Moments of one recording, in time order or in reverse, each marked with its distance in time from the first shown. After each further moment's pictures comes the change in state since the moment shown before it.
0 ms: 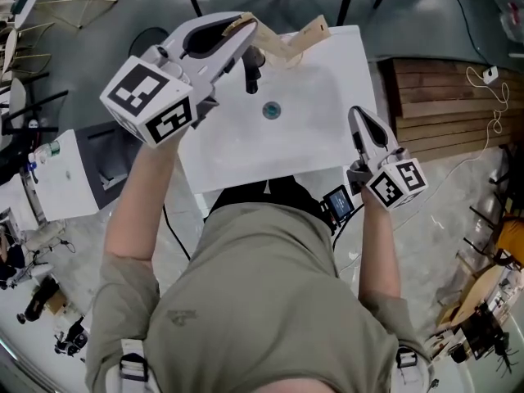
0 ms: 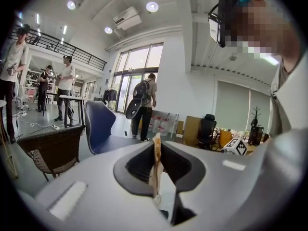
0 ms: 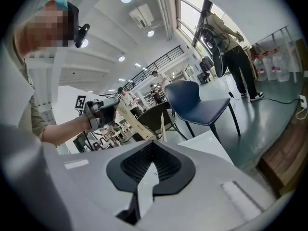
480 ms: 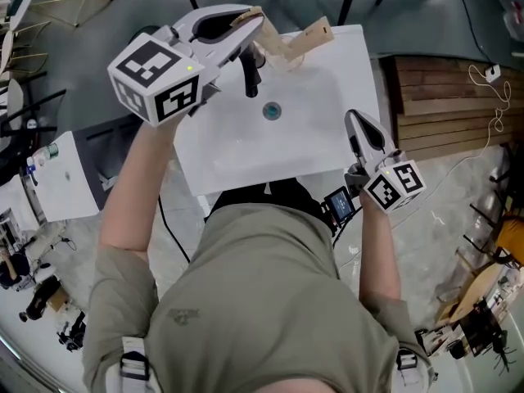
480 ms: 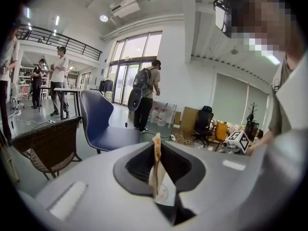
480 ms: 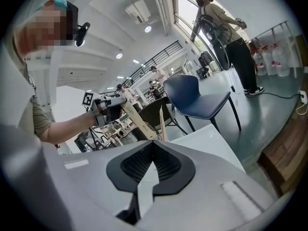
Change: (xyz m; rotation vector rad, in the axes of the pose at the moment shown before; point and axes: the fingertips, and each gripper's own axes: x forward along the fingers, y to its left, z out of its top) left arm 0.032 0.026 -0.025 0.010 0.123 -0.047; right arm 0.012 -0.004 -0.015 0.030 0.044 0.004
